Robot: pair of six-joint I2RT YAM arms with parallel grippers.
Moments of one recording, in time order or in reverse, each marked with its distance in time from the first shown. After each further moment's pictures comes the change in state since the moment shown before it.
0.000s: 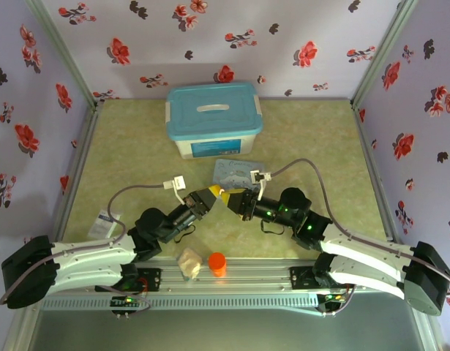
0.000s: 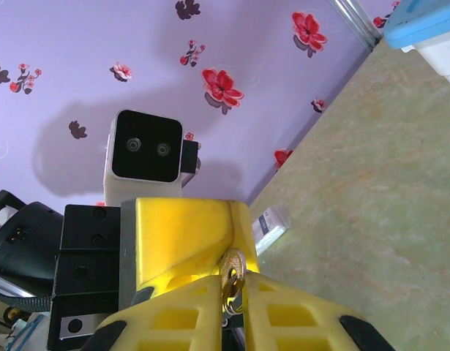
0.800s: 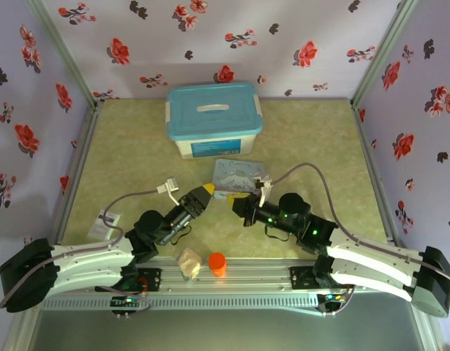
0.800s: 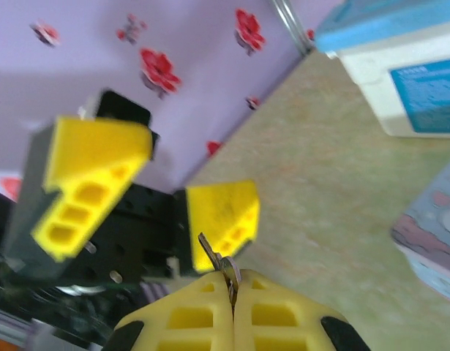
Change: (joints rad) left arm 0.029 -0.028 -0.069 -0.028 -0.098 -0.128; right arm 0.071 -0.080 -0.004 -0.235 0.214 -0.206
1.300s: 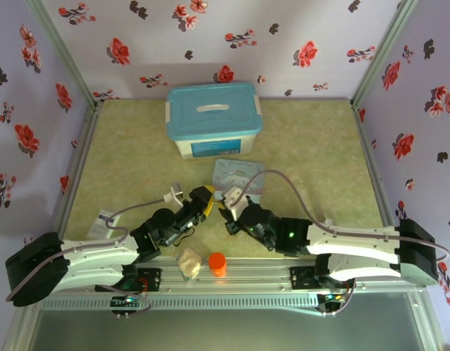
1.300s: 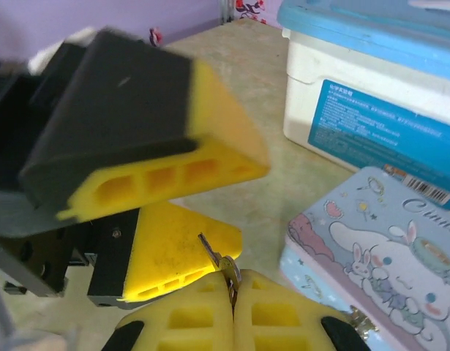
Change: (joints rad) left arm 0.004 0.085 0.001 -0.122 -0.012 -0.405; right arm 0.282 0.274 0.187 -0.182 0.530 -0.463
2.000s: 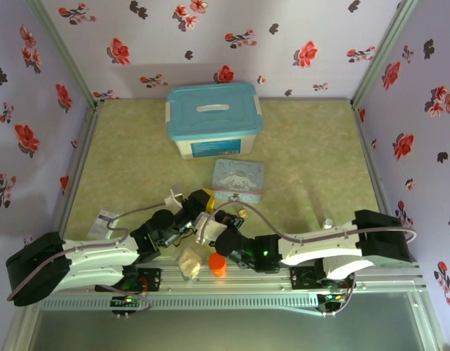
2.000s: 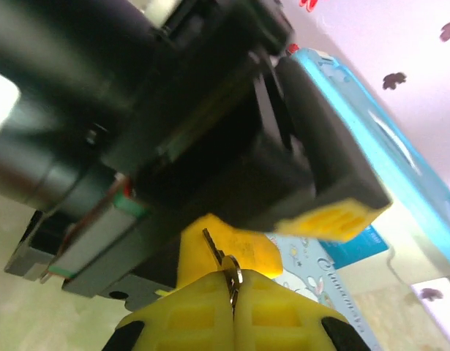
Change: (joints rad) left arm 0.002 0.016 -0.020 0.025 0.021 -0.110; right arm 0.206 0.265 0.036 0.210 0.409 -0.486
